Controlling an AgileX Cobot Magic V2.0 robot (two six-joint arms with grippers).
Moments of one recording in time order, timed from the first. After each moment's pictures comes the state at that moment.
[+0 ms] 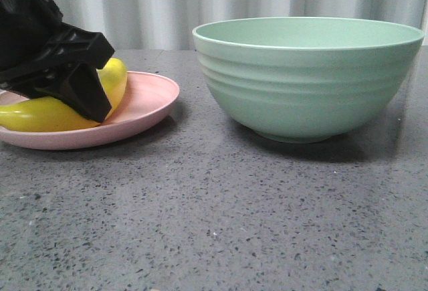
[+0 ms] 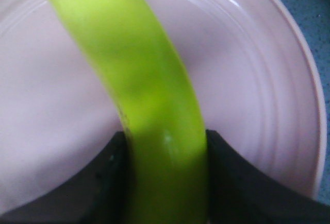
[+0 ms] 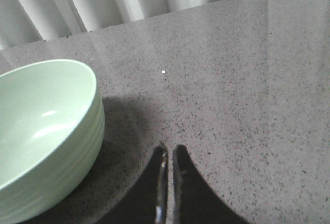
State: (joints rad) left arm -0.49 1.47 -0.97 -0.20 0.56 0.08; right arm -0.03 0.38 -0.37 0.10 0.36 0.13
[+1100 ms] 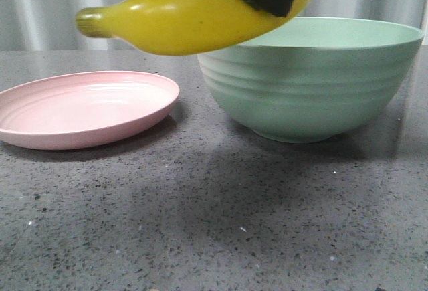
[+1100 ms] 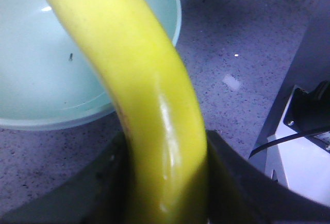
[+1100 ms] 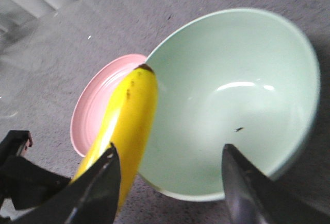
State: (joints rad) left arm -0.94 1.33 -1.10 -0.43 0.63 0.19; right arm 0.12 0.84 -0.79 0.77 0.66 -0.23
